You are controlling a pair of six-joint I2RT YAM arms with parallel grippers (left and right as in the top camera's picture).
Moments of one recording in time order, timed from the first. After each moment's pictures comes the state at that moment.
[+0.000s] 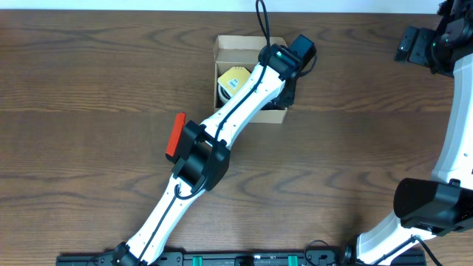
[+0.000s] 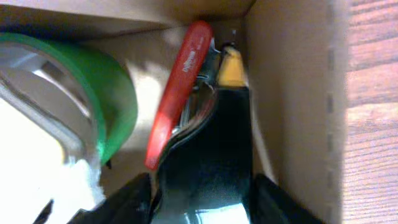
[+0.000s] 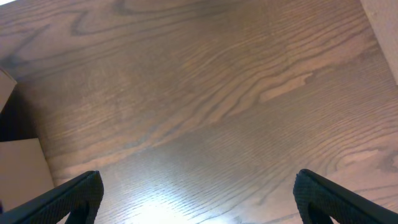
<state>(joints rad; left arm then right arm) -0.71 2.58 2.55 -1.33 -0.12 -0.51 -0.24 1.86 2.16 -1.37 0.12 0.13</state>
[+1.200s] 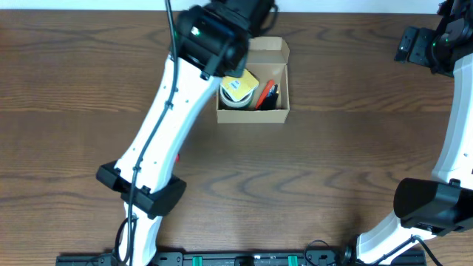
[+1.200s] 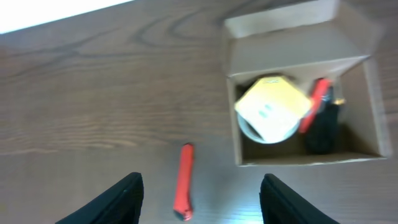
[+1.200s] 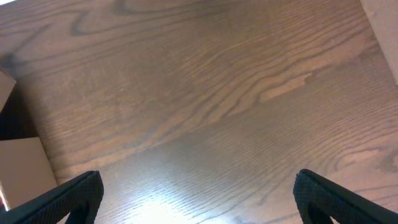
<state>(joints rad) -0.59 2.12 2.67 -1.70 -0.42 -0.33 -0.24 1.86 2.16 -1.37 0.12 0.13</state>
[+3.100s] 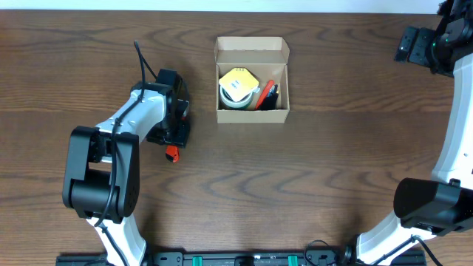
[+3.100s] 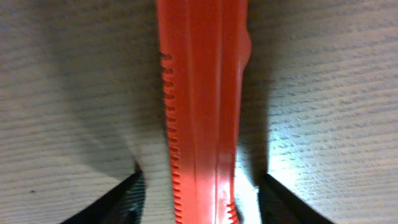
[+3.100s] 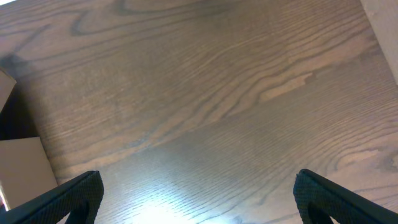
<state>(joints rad) -0.19 1.96 1.23 -0.89 0.02 0.03 -0.24 1.86 2.16 -1.37 0.12 0.13</state>
